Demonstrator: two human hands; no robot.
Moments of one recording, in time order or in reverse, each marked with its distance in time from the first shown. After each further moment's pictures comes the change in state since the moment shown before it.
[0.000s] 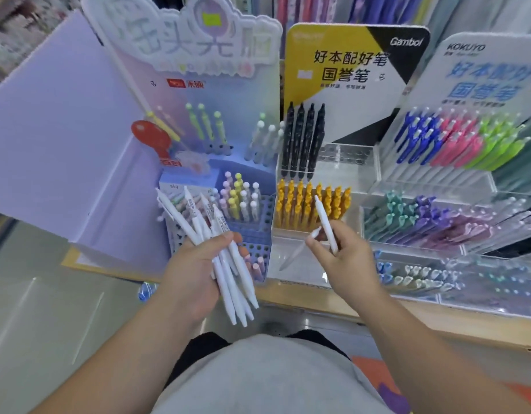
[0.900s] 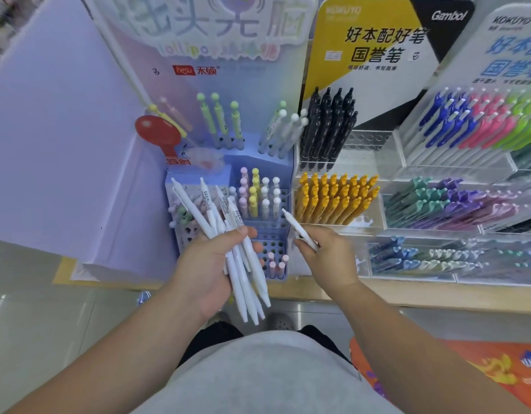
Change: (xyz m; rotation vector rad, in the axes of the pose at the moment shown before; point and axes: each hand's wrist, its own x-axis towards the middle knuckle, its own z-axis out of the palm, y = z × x) left_hand 0.026 0.029 -0.027 0.110 -0.095 -0.140; right_hand 0.013 0.019 0.085 -0.336 0.092 -0.066
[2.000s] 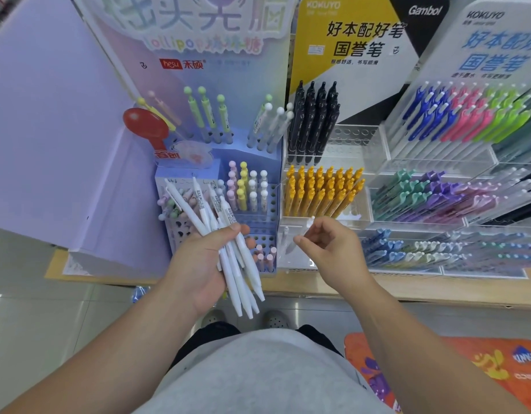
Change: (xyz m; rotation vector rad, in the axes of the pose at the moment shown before) left_hand -0.004 -0.013 0.007 -0.054 0.020 0.020; right_hand -0.016 -0.010 -0.042 0.392 -0.074 0.176
